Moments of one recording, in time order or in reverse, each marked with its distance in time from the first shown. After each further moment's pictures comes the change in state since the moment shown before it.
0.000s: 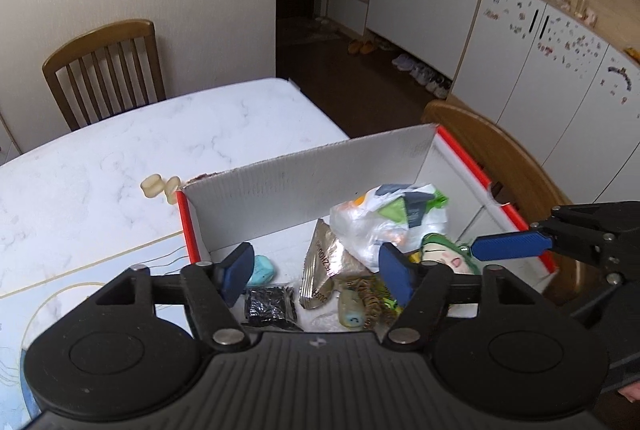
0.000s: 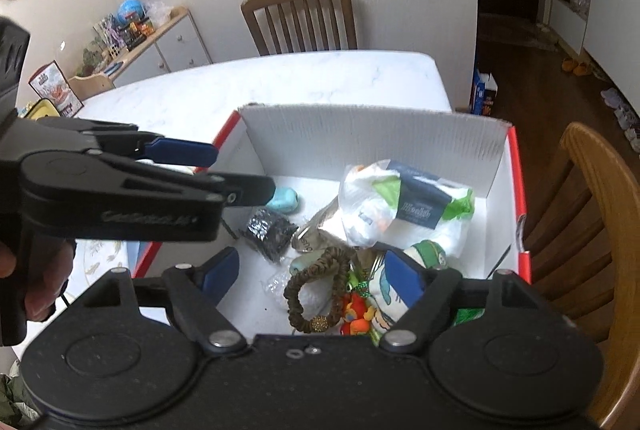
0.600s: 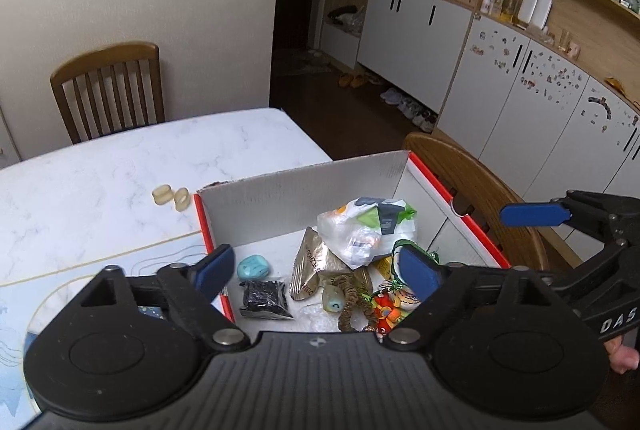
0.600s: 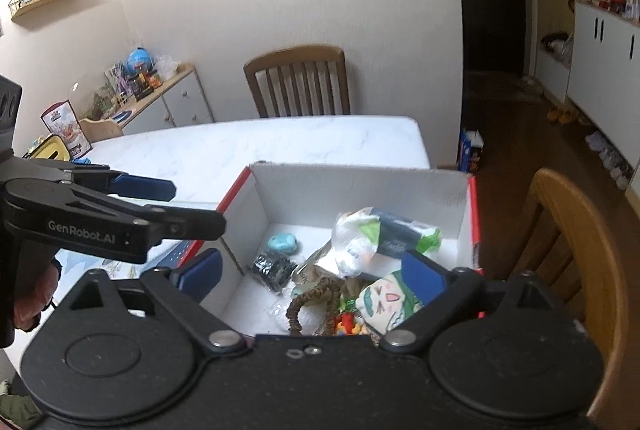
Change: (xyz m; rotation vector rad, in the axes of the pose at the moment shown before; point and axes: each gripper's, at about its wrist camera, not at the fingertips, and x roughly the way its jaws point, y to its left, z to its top) left arm -0.059 0.004 -0.021 -0.031 -0.107 -0.039; right arm -0.061 0.007 -0.021 -0.024 -0.206 -0.035
